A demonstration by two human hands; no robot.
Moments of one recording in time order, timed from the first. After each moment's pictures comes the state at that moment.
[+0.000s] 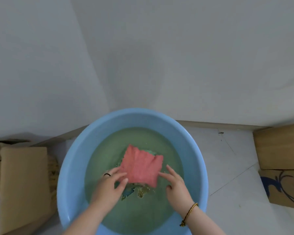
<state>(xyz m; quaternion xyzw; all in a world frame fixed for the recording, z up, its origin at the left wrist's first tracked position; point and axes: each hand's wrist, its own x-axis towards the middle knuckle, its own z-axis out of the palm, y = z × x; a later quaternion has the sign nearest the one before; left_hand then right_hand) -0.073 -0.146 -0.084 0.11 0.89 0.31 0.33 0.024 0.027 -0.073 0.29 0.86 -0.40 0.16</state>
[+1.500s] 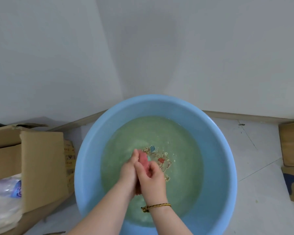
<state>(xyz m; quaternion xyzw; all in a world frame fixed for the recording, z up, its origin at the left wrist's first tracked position) -0.087 -0.113 -0.095 -0.32 0.58 0.62 0.42 -0.039 -0.075 -0.084 0.46 0.63 -0.62 0.06</state>
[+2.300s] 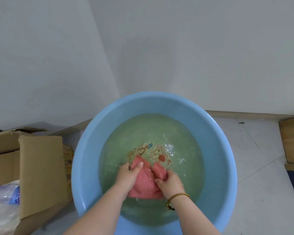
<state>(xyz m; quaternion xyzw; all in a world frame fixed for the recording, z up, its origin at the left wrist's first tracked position) -0.074 -0.129 -0.121 -0.16 0.81 0.38 0.42 -0.004 -0.027 -0.122 0.44 0.73 -0.45 0.27</state>
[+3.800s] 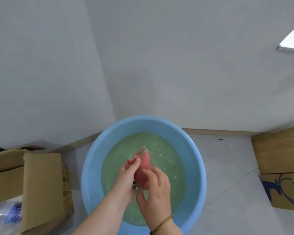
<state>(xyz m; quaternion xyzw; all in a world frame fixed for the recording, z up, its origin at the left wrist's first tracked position) -0.065 -0.119 0.000 -0.25 0.52 0.72 0.38 0.012 -0.072 -0.029 0.21 0.90 -0.33 -0.18</state>
